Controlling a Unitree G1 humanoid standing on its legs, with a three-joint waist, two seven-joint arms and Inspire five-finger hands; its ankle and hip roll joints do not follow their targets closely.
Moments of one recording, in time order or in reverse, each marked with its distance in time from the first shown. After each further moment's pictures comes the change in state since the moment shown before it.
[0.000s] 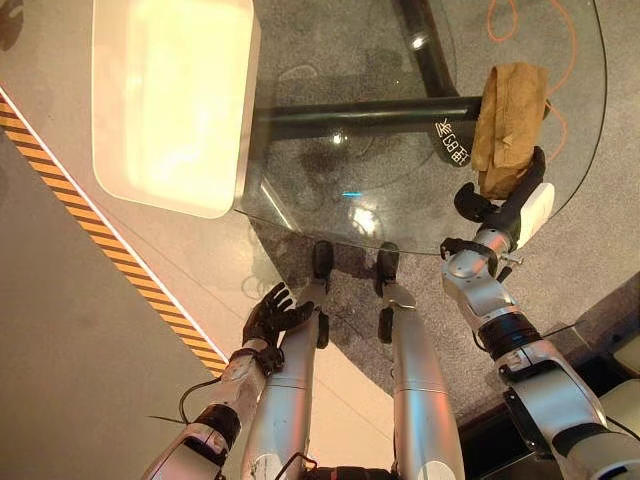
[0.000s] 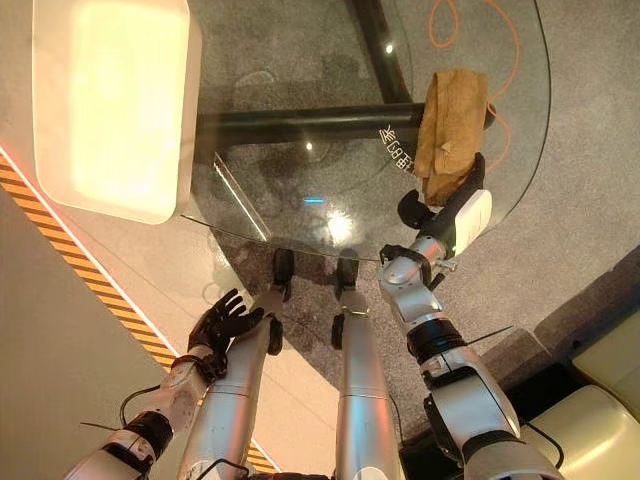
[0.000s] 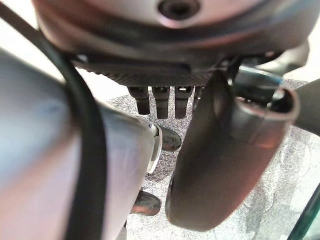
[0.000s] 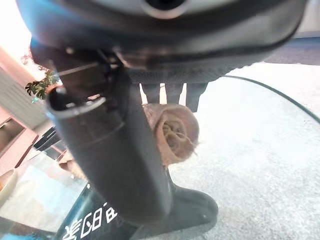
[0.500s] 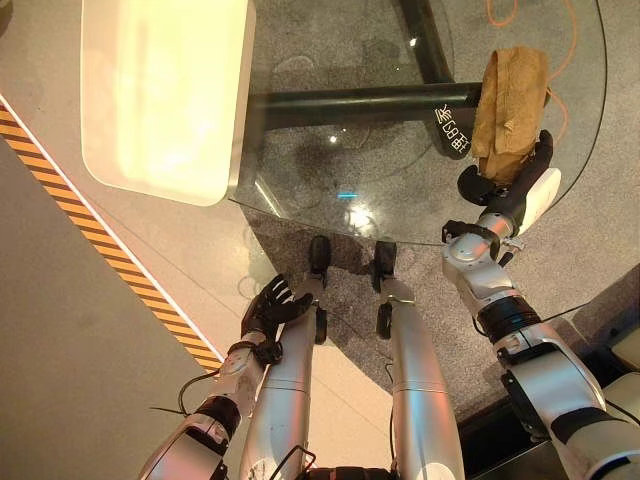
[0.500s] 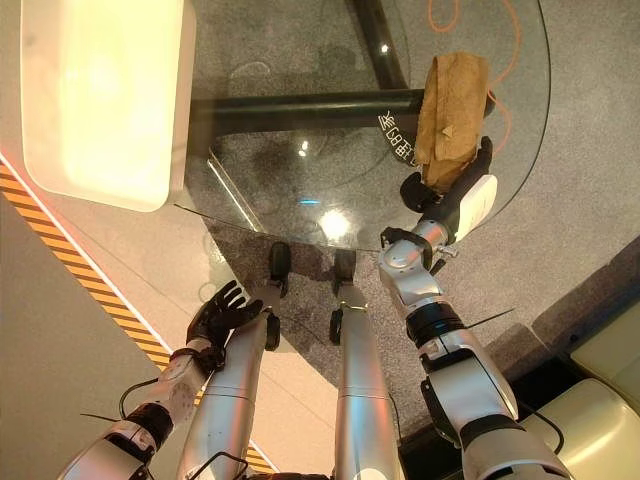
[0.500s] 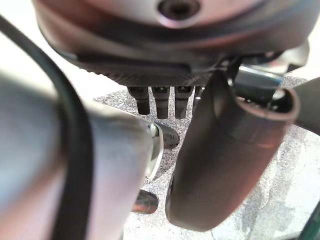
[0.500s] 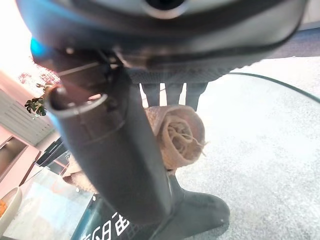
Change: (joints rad) left arm -0.028 0.005 0.000 0.042 -0.036 -0.023 -0.027; right arm -0.093 -0.004 0.005 0.066 0.065 -0.042 -0.007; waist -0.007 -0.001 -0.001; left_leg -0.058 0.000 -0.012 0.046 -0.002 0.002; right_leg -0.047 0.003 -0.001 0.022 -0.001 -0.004
